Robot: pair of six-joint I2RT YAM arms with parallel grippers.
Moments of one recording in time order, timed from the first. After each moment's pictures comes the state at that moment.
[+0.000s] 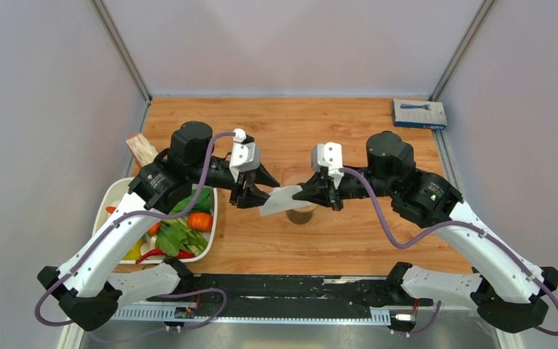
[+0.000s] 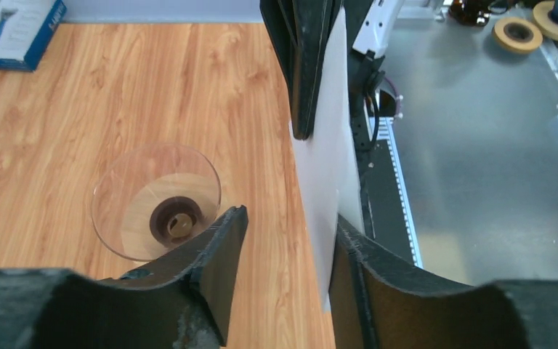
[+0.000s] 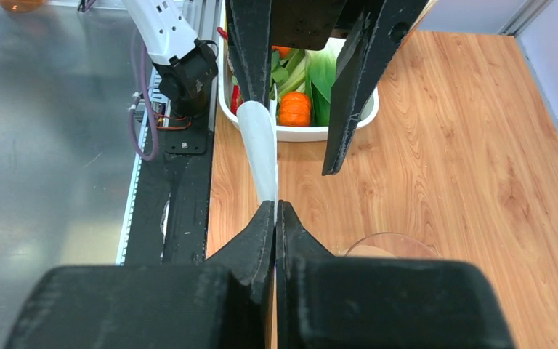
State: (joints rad) left arm -0.68 1.07 1.31 -0.67 0.93 0.32; right arm 0.88 1.04 1.37 -0.63 -0.61 -0.30
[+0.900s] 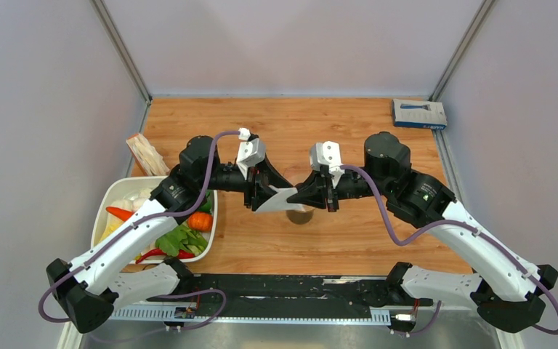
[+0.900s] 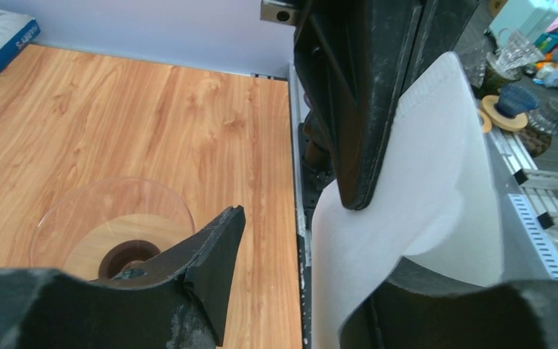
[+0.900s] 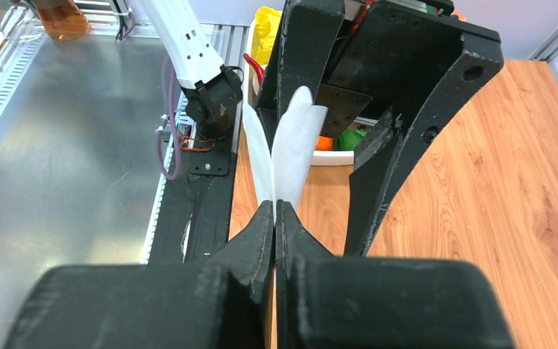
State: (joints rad) left arm -0.72 1.03 1.03 -0.10 0.91 -0.10; right arm 0.88 1.04 1.33 -0.51 -0.70 -0.22
